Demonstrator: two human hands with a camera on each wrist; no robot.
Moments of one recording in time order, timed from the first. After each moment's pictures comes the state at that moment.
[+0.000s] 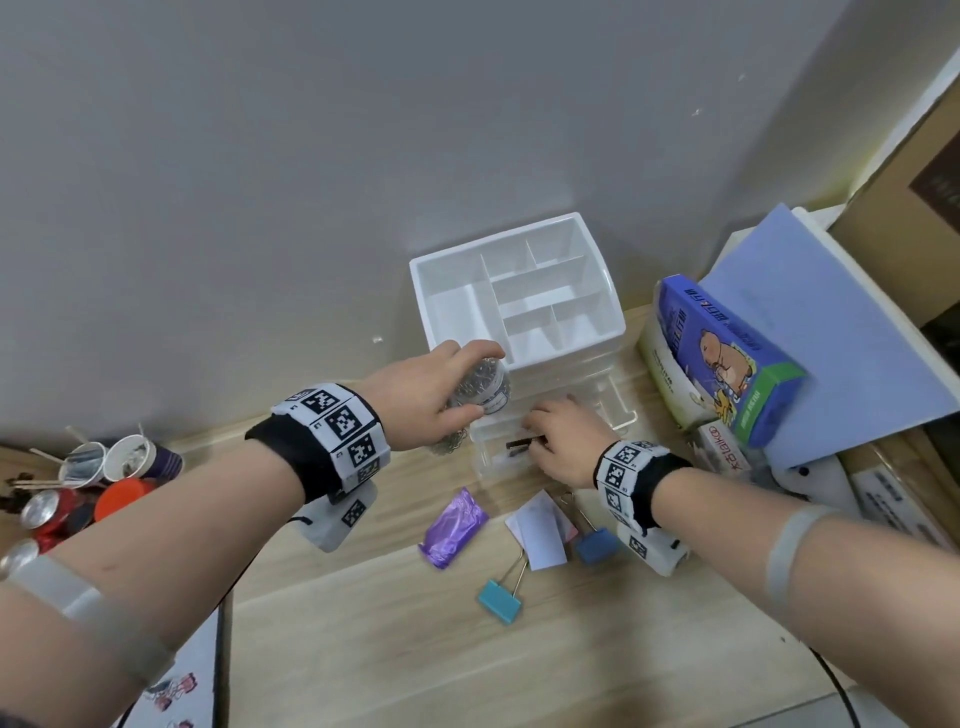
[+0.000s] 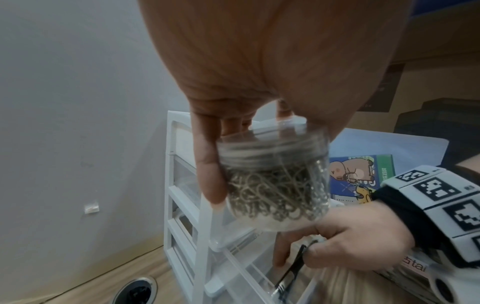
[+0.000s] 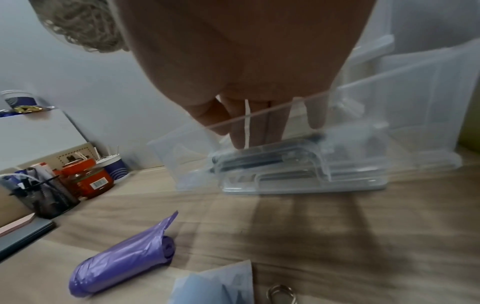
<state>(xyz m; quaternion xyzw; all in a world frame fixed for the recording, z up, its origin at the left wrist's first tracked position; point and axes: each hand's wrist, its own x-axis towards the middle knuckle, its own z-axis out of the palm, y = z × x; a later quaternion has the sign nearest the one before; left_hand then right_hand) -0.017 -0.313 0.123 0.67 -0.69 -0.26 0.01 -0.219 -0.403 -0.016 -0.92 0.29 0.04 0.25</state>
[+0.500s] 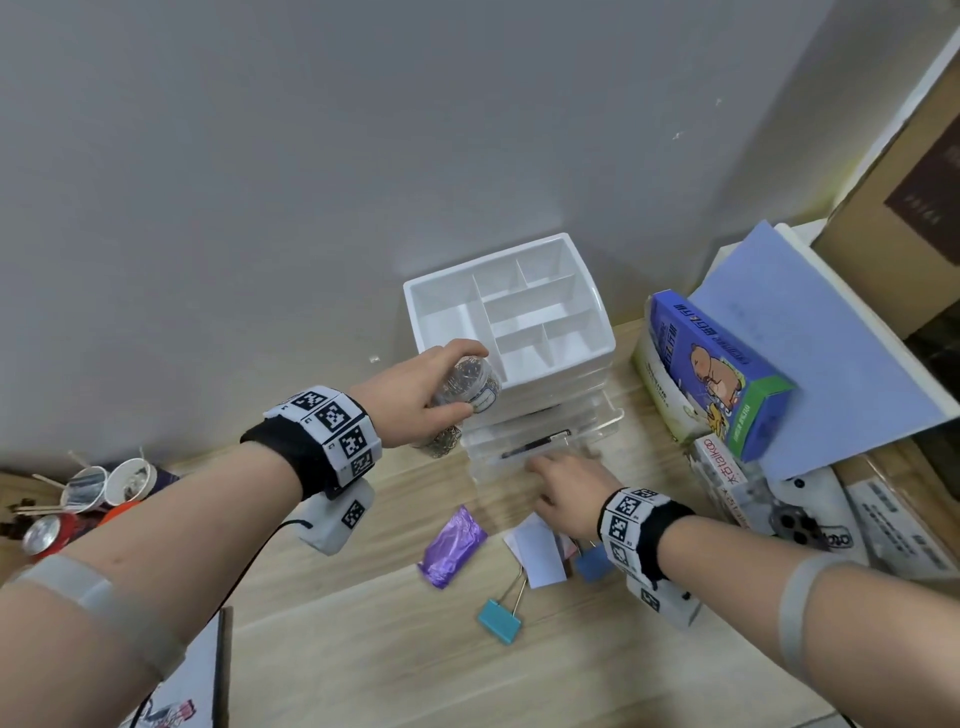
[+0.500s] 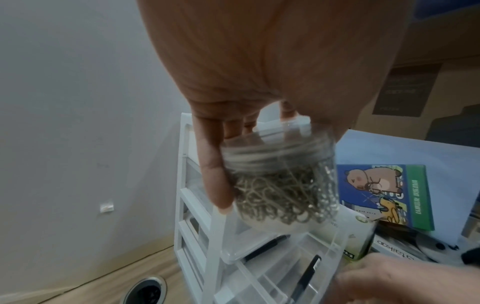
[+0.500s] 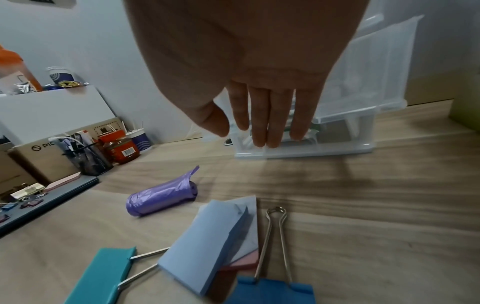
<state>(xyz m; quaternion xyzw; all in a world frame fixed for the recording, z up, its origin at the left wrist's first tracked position) -0.006 -0.326 0.123 0.69 -0.66 -0.28 0.06 -0.240 -0.377 -0.026 -0.90 0.31 0.11 0.28</state>
